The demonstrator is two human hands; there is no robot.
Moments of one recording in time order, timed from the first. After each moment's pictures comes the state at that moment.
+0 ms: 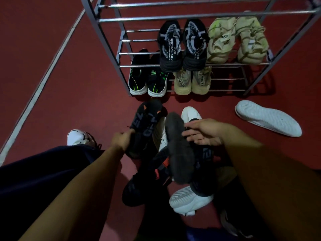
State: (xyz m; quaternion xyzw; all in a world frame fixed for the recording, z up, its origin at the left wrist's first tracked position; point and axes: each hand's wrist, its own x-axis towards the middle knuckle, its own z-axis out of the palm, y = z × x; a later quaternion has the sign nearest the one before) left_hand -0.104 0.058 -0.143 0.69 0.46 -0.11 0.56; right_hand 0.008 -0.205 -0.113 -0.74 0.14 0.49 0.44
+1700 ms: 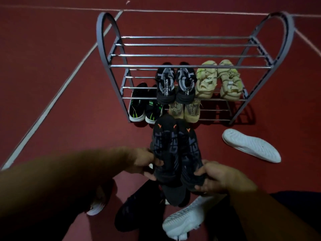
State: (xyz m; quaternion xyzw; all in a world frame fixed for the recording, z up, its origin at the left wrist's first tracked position) left_hand -0.080 -0.001 -0.034 0.66 0.23 -0.43 0.57; right_hand -0.053 -0.243 -0.073 -0.60 0.27 0.49 0.57
